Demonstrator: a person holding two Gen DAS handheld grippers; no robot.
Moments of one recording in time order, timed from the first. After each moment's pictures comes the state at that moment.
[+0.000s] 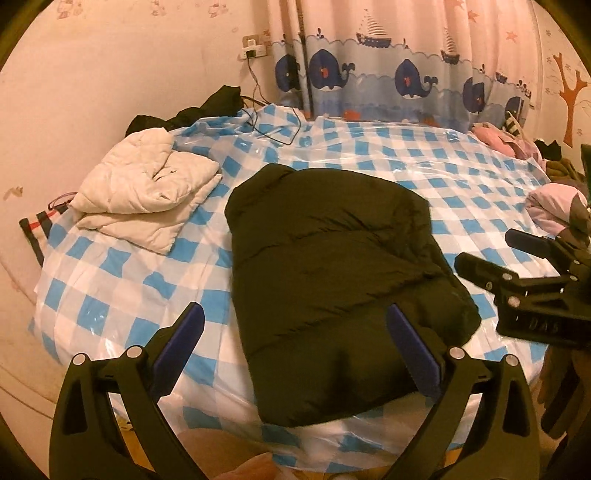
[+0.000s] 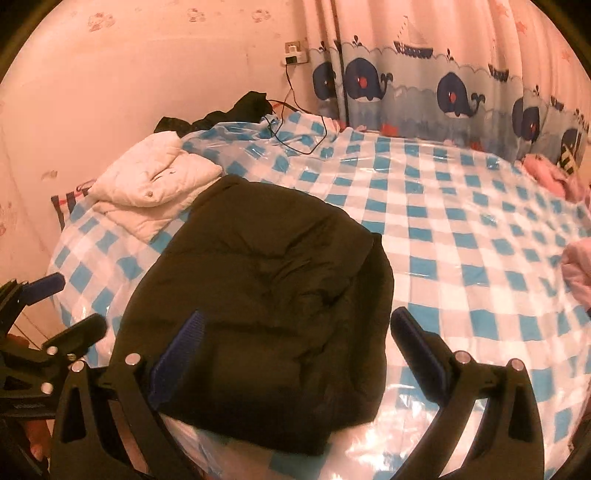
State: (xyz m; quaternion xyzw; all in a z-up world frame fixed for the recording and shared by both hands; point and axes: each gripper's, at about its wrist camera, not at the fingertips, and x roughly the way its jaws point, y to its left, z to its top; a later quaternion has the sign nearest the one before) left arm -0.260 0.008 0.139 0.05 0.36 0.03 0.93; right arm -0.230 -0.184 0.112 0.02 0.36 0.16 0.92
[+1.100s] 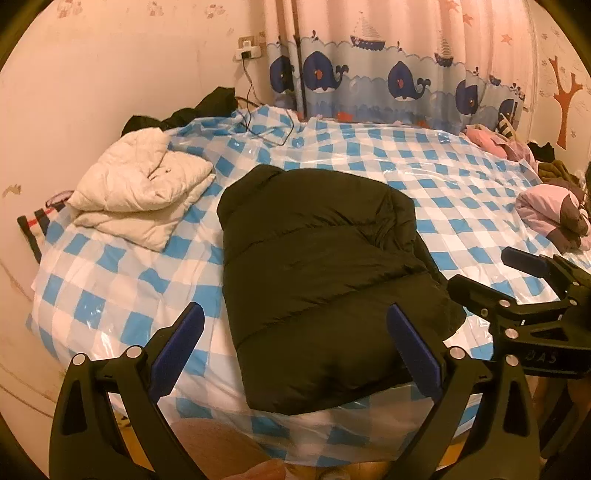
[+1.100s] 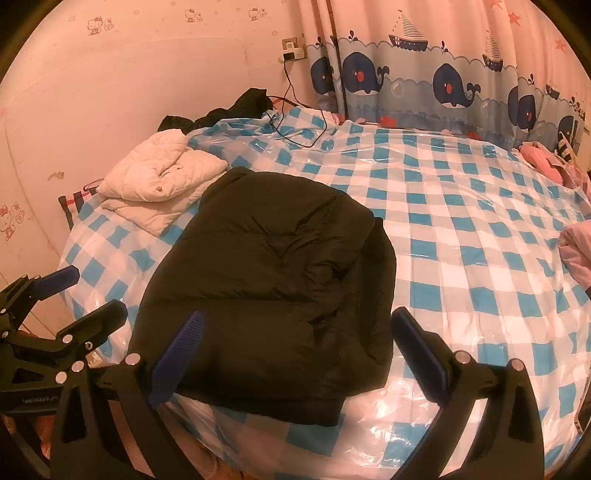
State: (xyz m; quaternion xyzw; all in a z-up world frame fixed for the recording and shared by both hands) left arm -0.272 0.003 0.147 0.04 0.36 0.02 0.93; right arm -0.248 -0.184 0.110 0.03 0.37 0.16 0.91
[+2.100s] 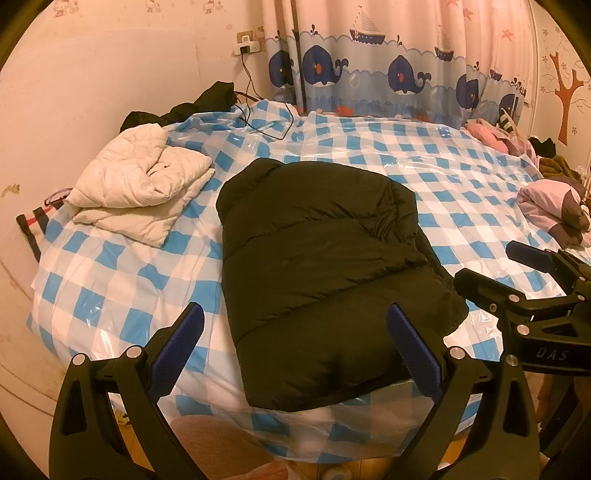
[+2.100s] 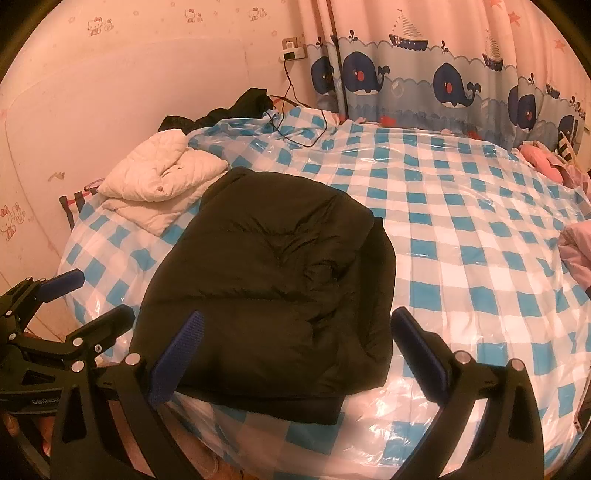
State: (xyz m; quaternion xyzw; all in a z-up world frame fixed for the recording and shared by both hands) left arm -0.270 0.002 0.143 0.05 0.37 0.02 0.93; right arm -0.249 -0.183 0.112 0.03 0.37 0.16 0.91
